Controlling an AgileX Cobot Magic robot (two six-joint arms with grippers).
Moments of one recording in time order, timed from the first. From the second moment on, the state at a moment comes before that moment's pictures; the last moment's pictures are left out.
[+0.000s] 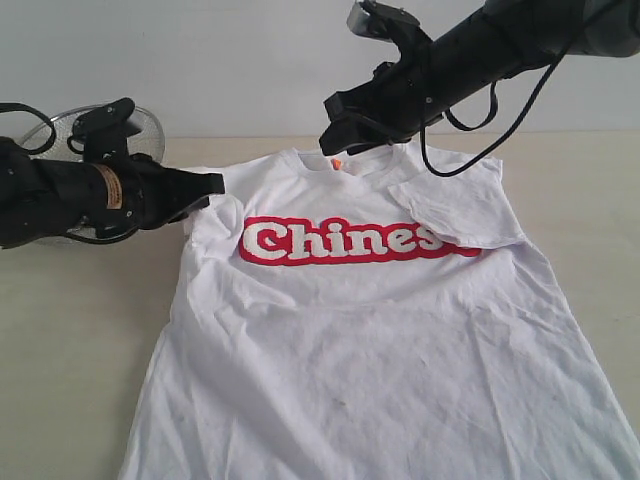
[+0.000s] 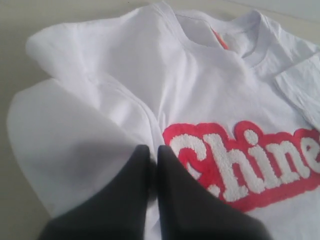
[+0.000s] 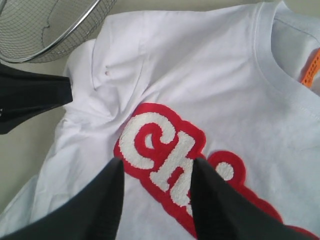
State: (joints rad) left arm -0.22 1.93 -0.95 0.69 -0.33 -0.97; right arm 0.14 2.09 -1.69 0.87 0.84 -0.78
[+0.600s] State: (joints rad) left arm -0.39 2.00 -1.04 0.80 -0.17 -0.88; right arm 0.14 2.14 -1.69 0.90 0.77 -0.66
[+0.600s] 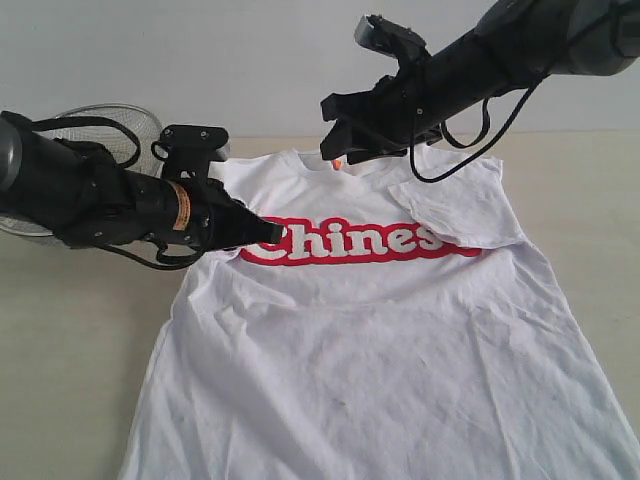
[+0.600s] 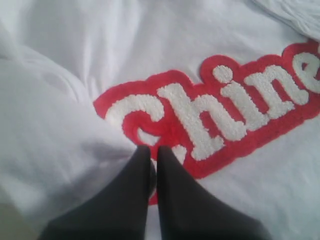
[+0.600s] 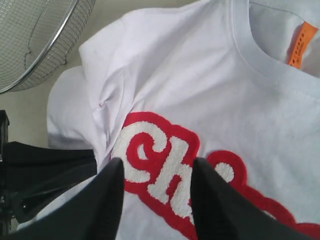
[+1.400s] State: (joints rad) left arm -0.39 1.95 -1.09 0.83 -0.09 -1.02; right arm 0.14 2.14 -1.69 0.94 0.81 -0.73
